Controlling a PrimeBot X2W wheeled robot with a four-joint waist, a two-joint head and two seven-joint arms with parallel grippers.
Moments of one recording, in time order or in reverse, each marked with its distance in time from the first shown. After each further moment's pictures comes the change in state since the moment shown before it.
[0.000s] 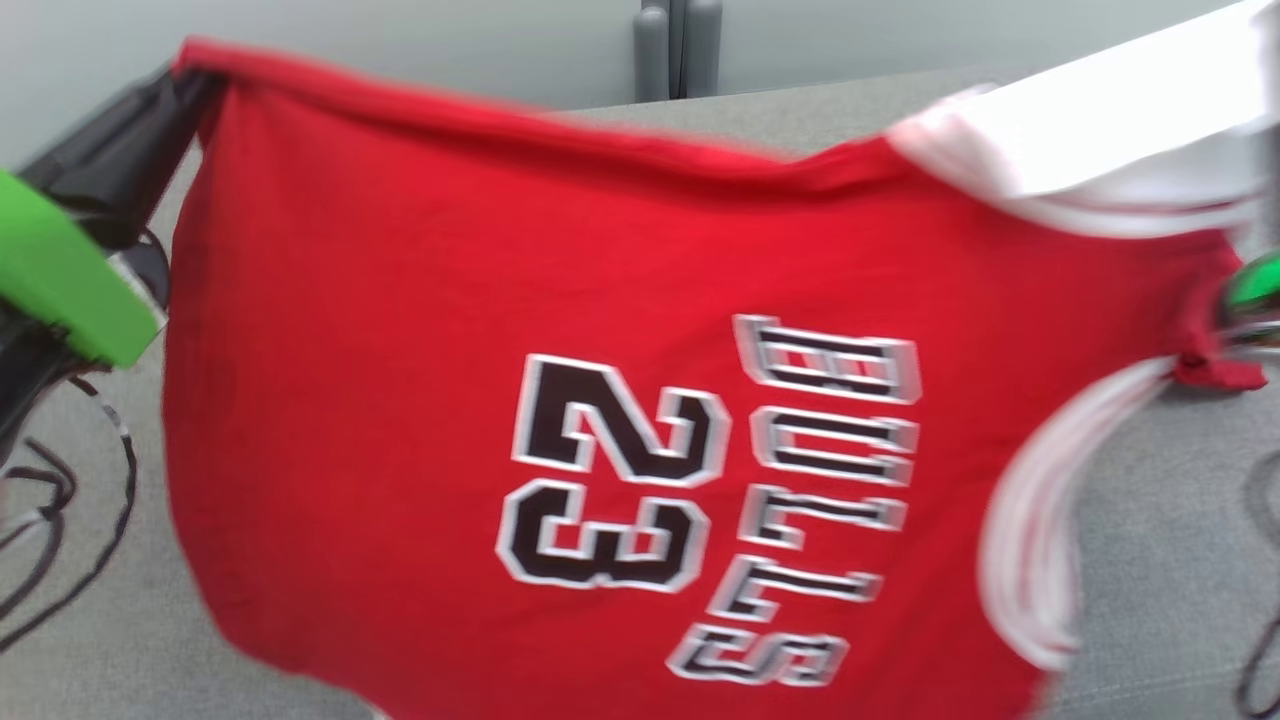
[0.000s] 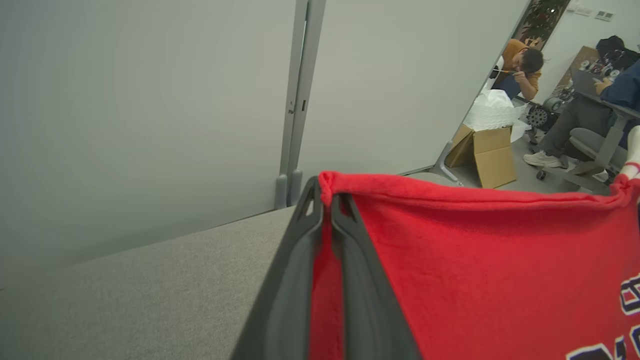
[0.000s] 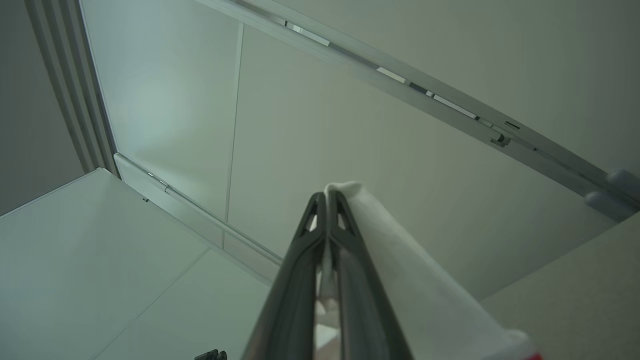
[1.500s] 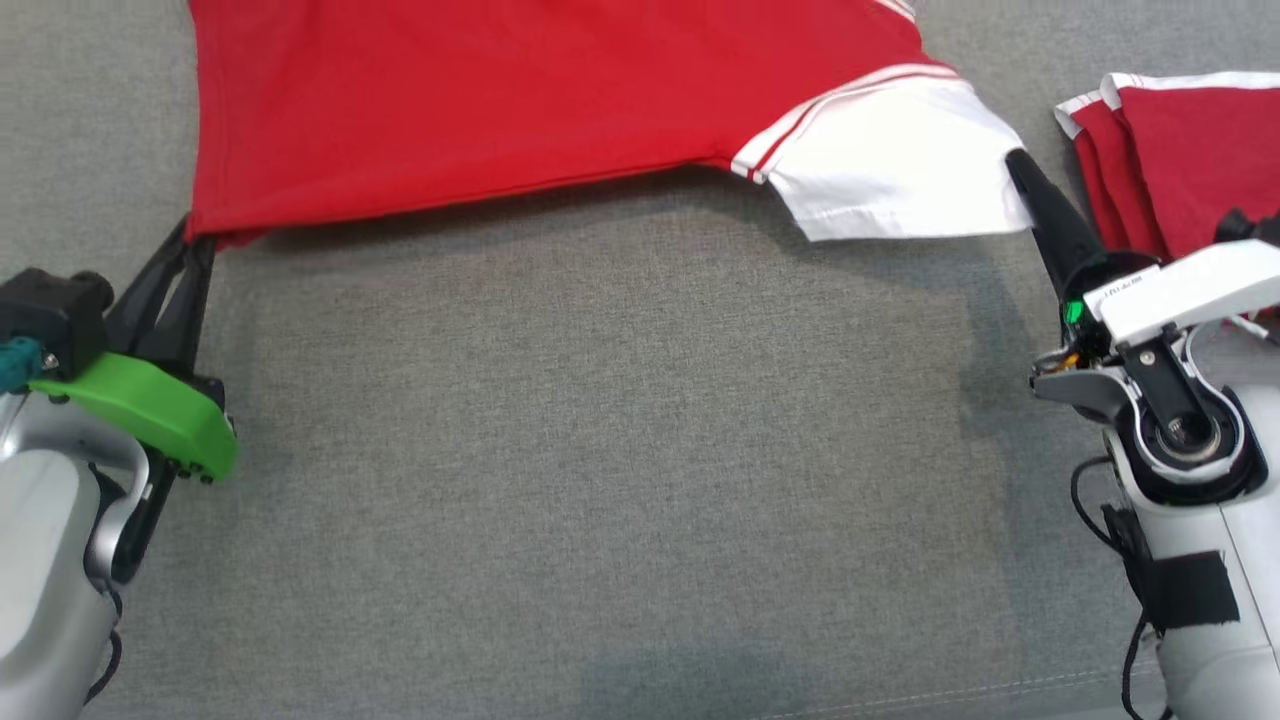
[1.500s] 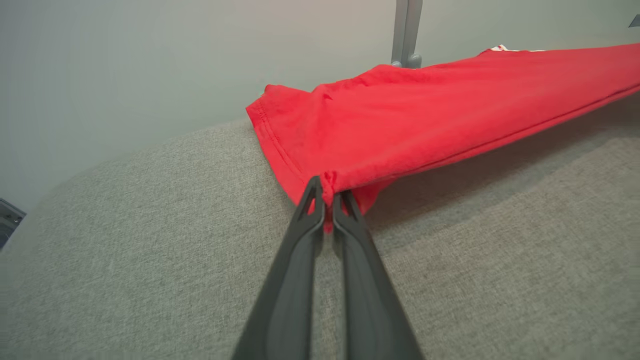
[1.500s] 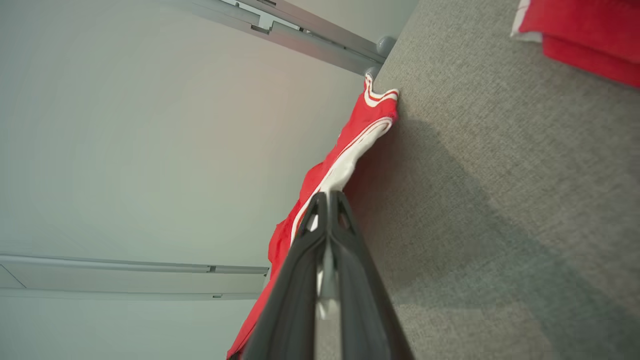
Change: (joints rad) left arm 0.074 -0.105 -0.183 0.617 0.530 -0.127 -0.692; right arm -0.116 0.141 0.184 0.493 -0.267 0.055 -0.055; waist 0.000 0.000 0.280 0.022
